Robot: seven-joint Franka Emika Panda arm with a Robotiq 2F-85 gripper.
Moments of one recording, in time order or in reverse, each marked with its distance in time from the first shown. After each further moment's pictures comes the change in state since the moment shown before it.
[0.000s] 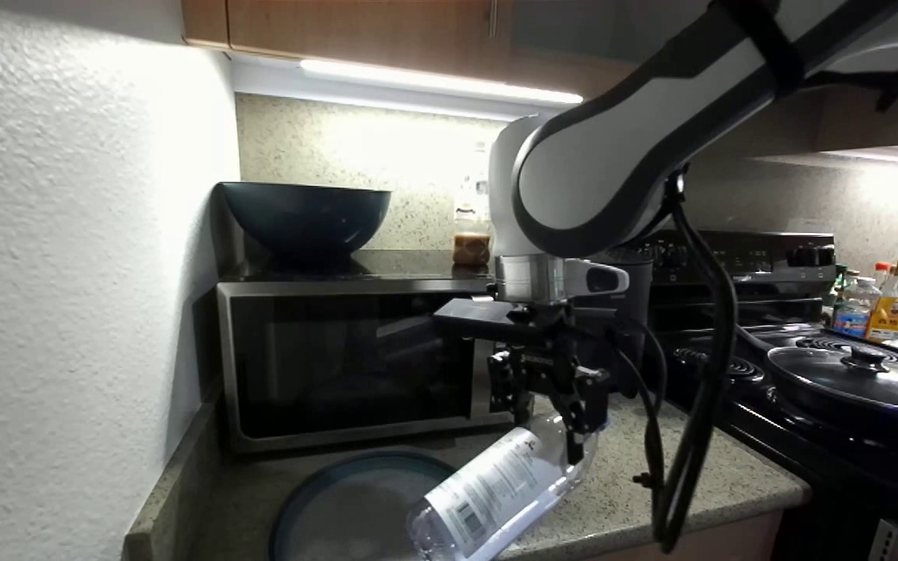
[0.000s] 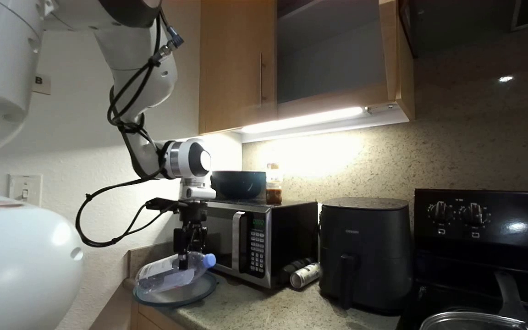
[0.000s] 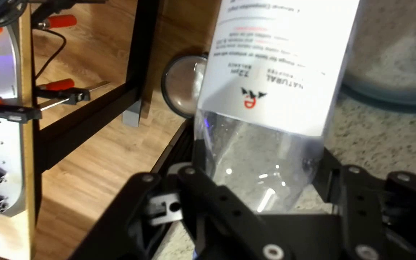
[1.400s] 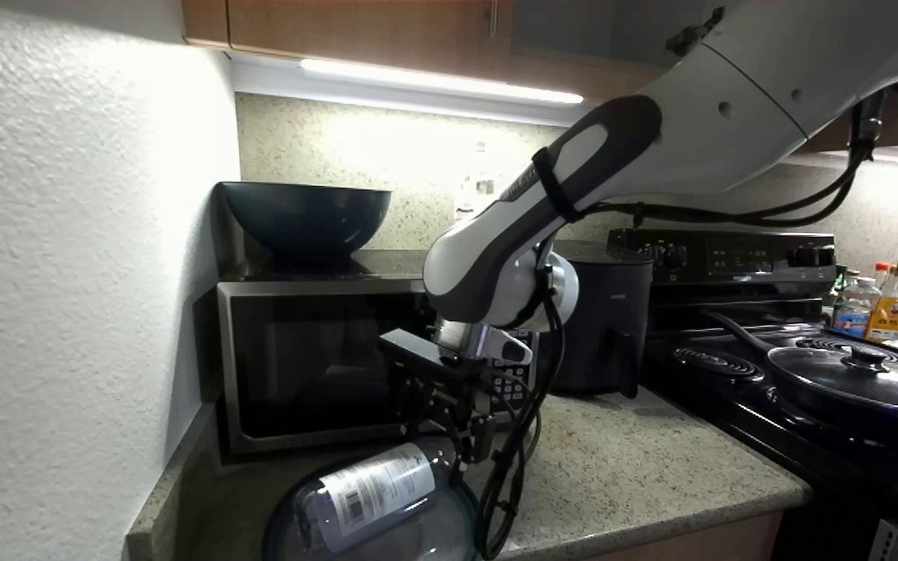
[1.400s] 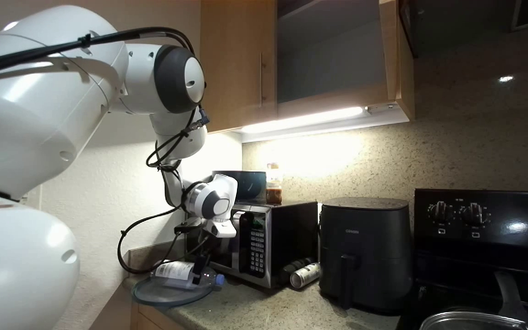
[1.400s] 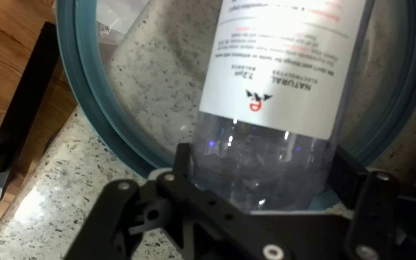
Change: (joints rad) arm -0.057 0.441 0.026 0.333 0.385 0.299 -0.485
